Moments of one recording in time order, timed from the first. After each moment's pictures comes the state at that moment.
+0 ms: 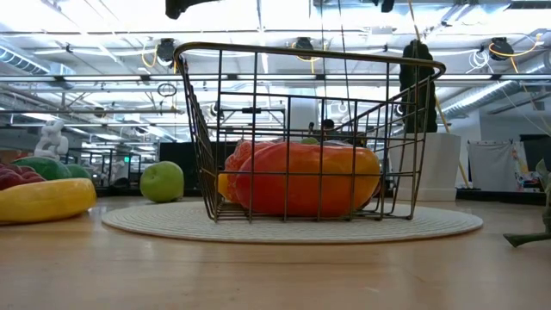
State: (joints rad) left arm 0.03 1.05 1.02 -0.10 -0.13 -0.60; right arm -0.32 0.93 0.83 0.38 0.00 0.11
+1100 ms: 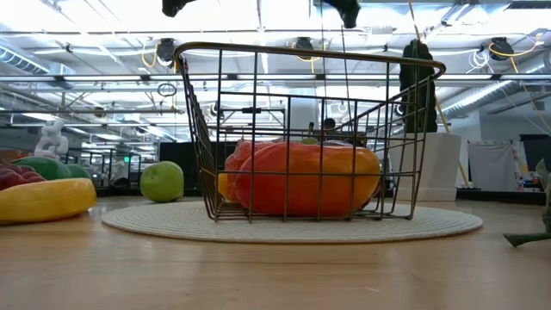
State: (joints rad) left arm 0.01 1.03 1.02 -0.11 -0.13 -0.63; right arm -0.06 1.21 0.96 0.21 -0.10 0.61
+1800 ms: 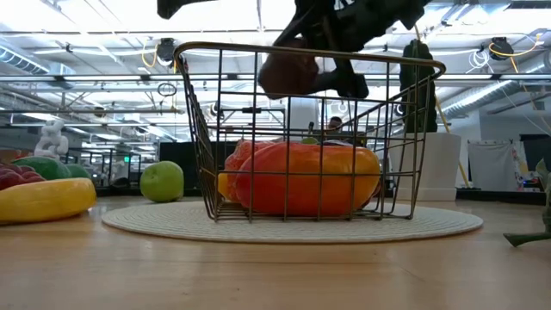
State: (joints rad) left arm -0.02 1.03 1.02 -0.18 -0.13 -0.63; right arm -0.05 1.51 1.04 -0.16 -0.21 0.96
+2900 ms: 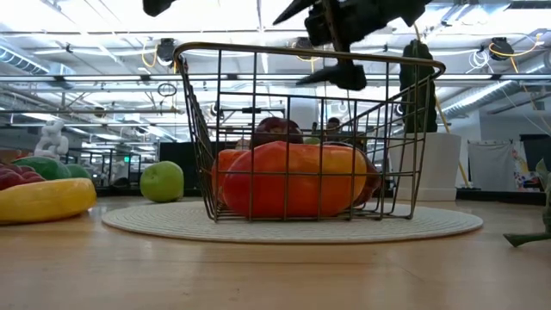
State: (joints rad) left arm -0.15 1.03 1.02 -0.28 -0.17 -0.69; right arm -0.09 1.45 1.04 -0.13 -0.26 0.97
